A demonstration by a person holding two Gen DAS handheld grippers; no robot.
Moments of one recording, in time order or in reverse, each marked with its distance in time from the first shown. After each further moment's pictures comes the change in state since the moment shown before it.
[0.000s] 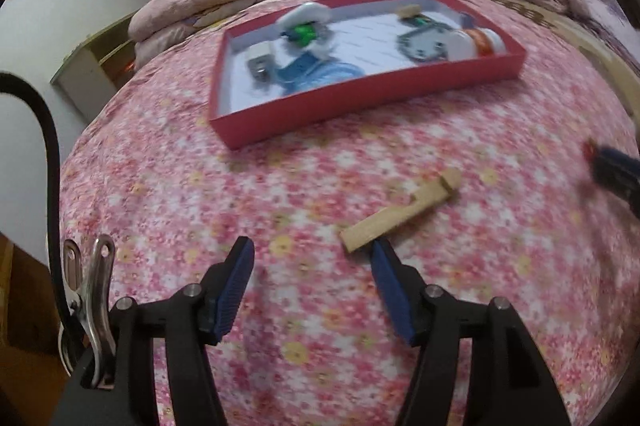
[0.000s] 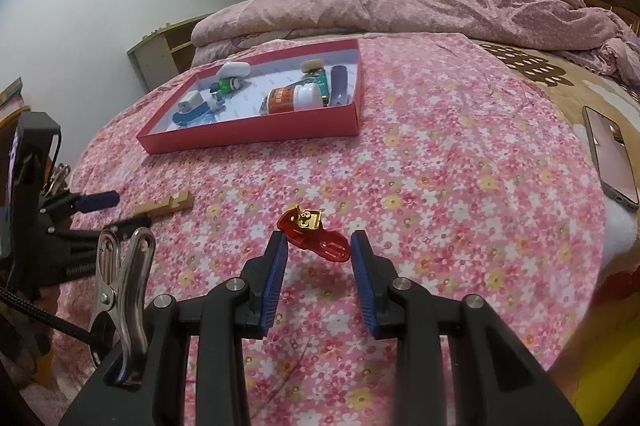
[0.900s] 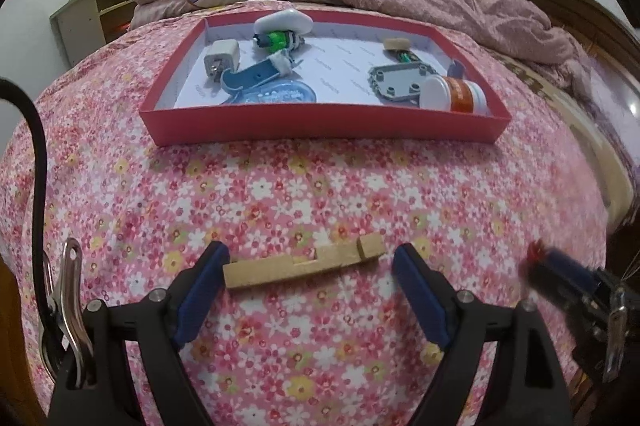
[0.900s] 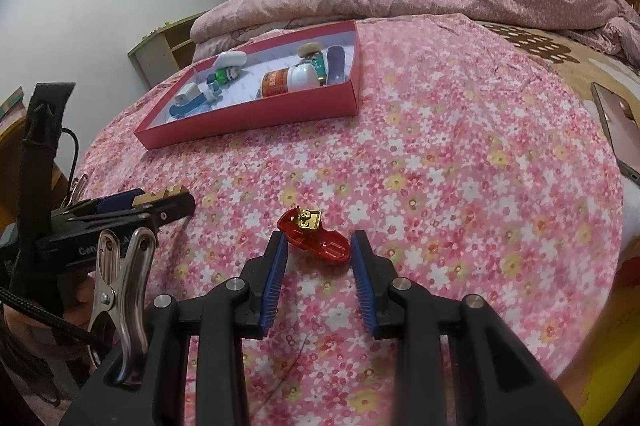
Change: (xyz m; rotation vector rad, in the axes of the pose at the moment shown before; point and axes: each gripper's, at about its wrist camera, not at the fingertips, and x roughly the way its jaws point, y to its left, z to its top) left arm 0.013 -0.030 0.018 -0.248 -0.040 -0.162; right arm 0.011 -0.008 -0.007 0.045 0.034 0.036
